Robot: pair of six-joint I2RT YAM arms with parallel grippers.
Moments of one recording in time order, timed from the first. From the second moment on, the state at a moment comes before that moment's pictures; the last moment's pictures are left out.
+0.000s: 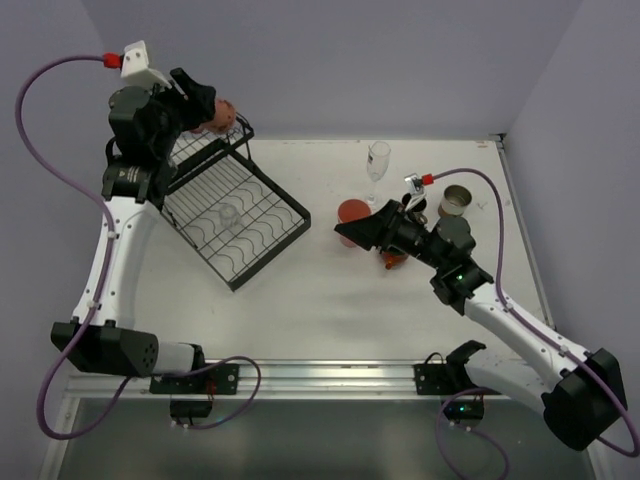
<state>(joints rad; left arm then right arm) -0.08 1.42 1.65 -0.25 -0.04 -0.34 0.54 0.96 0.64 0.36 -0.46 0.94</state>
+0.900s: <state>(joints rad) -0.26 1.00 0.94 0.36 0.60 -1.00 0.78 1.23 0.95 0.60 -0.41 1.01</state>
